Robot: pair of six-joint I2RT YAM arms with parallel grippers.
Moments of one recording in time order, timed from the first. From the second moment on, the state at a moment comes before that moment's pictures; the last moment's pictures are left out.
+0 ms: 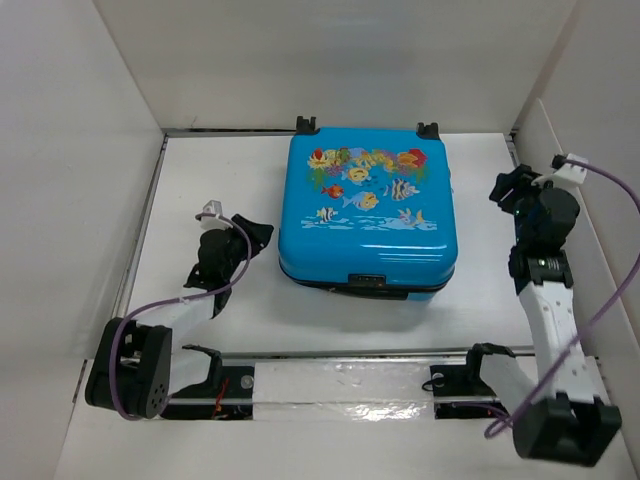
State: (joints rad) left arm -0.23 1.16 0.34 0.56 0.06 -0.86; right arm -0.06 0.83 0.83 -0.01 0.12 0.25
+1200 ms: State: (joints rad) left arm -0.74 0.93 0.20 0.22 -0.25 -0.76; right arm 0.11 2.05 1.68 0.02 -0.37 0.17
